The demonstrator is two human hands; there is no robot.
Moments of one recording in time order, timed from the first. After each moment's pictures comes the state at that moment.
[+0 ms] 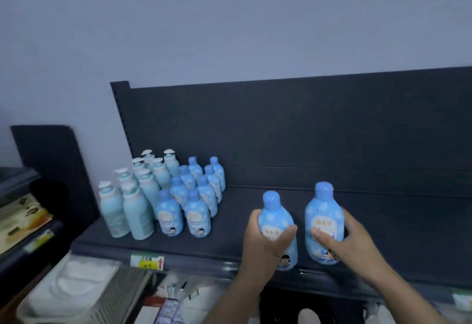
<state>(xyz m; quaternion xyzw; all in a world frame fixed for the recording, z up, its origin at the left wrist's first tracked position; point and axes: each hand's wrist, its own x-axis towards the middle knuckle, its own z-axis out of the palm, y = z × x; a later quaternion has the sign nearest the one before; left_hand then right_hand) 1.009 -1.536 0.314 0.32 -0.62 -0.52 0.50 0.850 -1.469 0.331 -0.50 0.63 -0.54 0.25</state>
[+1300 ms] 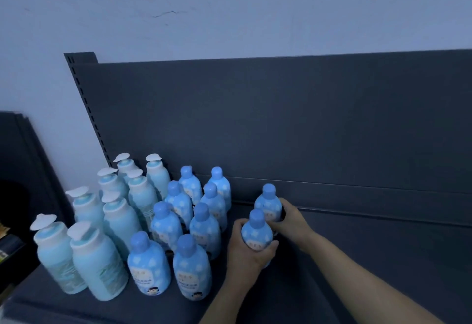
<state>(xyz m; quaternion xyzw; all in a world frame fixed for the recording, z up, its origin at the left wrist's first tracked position) 1.005 -1.738 0.238 0.43 -0.60 -0.48 0.48 0.865 -1.753 0.267 -0.49 0.61 -0.47 0.41</state>
